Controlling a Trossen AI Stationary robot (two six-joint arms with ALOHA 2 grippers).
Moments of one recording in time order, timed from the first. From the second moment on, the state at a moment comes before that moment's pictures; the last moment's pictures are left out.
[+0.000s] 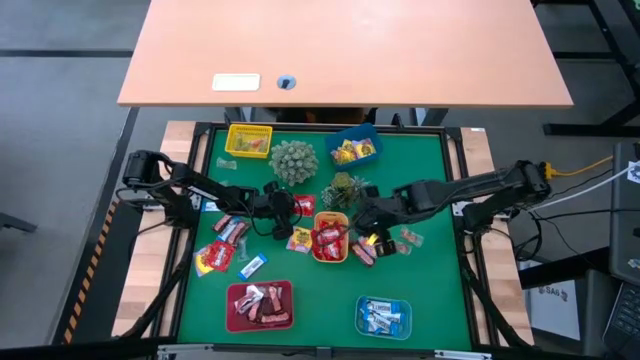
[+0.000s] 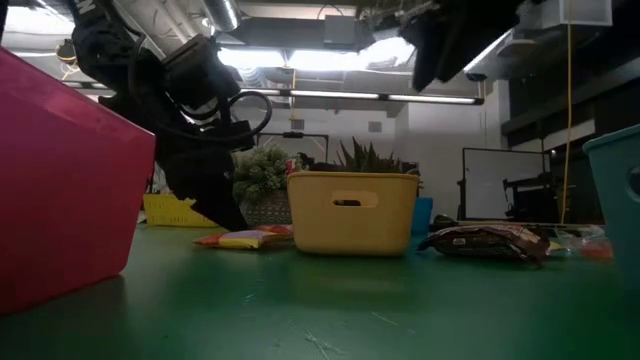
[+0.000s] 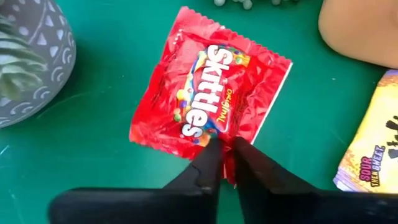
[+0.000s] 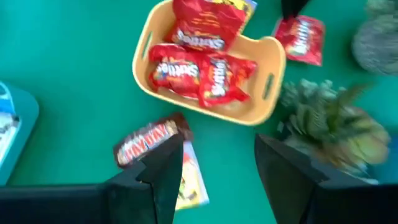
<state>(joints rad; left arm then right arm) 0.03 1.64 0.54 0.16 -0.25 -0.26 0.21 1.54 1.35 -0.91 0.08 -0.14</state>
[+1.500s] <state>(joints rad) -0.20 1.35 0.54 0.54 -0.19 -0.26 0.21 1.34 0.98 -0.75 0.14 0.03</state>
